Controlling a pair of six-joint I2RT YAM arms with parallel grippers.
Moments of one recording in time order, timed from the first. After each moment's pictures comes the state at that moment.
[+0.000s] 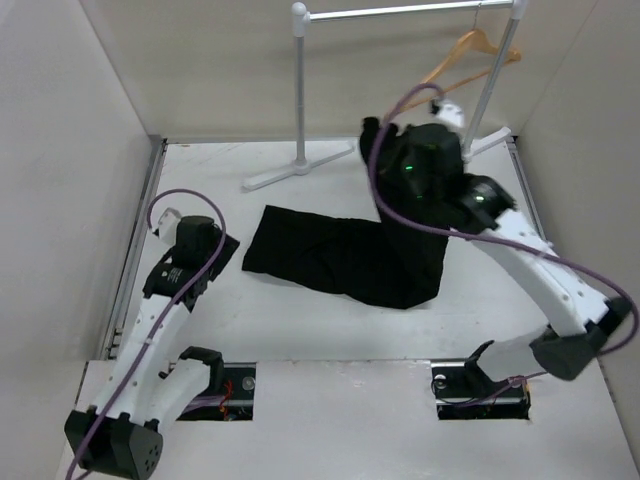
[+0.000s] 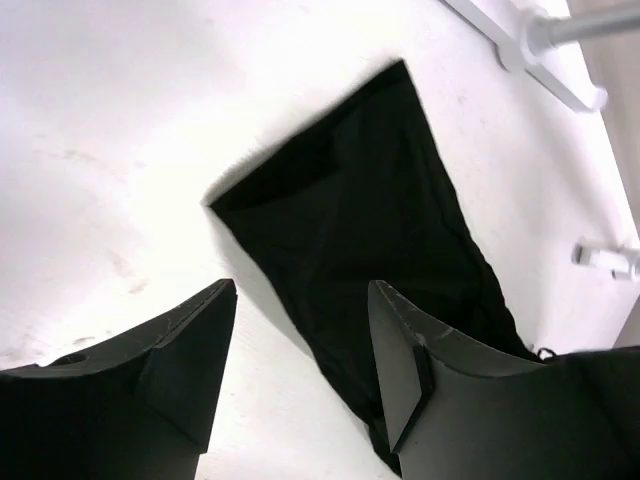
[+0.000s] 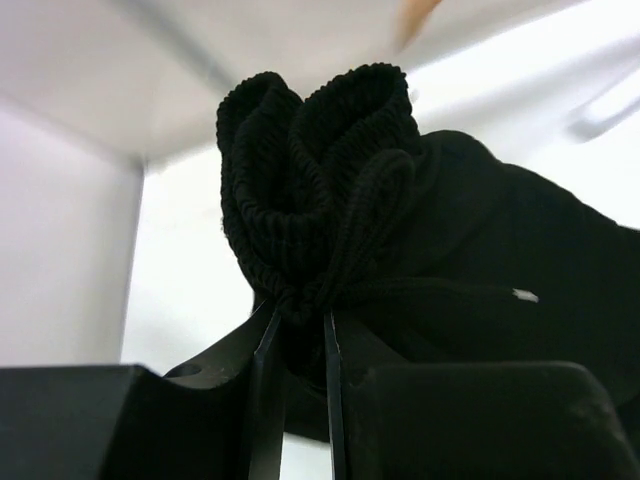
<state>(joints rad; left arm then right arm) -0.24 0.86 0.80 -0.68 -0.27 -1.05 0.65 1.35 1.63 -0.59 0.47 0.69</state>
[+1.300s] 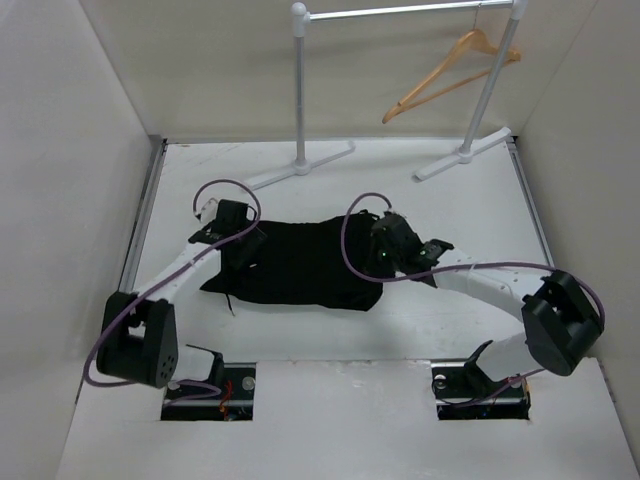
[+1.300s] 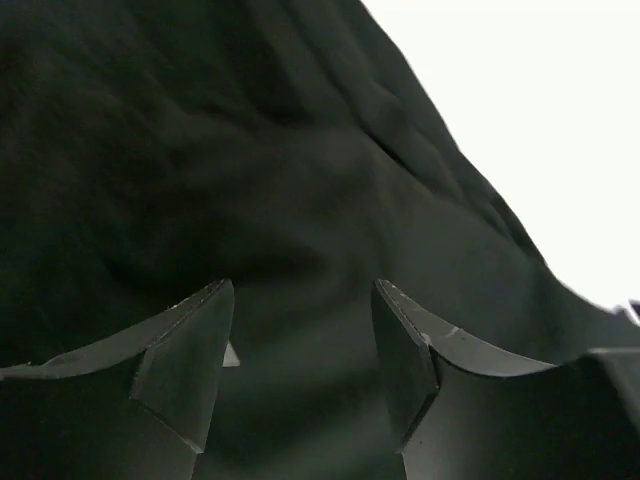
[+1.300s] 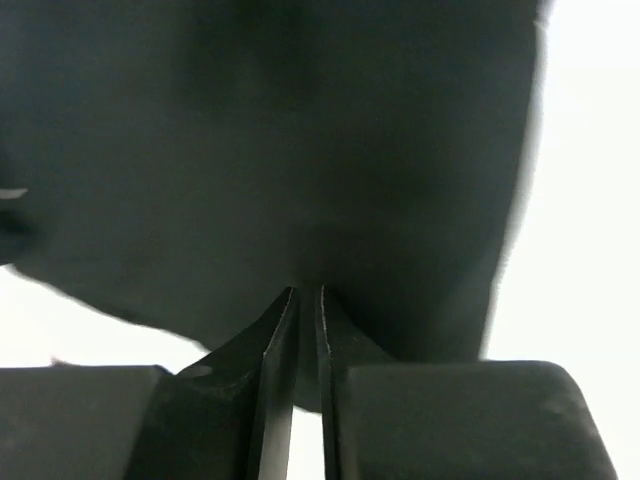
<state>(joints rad) -0.27 1.32 0.79 -0.40 -0.19 -1.01 0.73 1.43 0.90 -0.31 0.05 0.91</state>
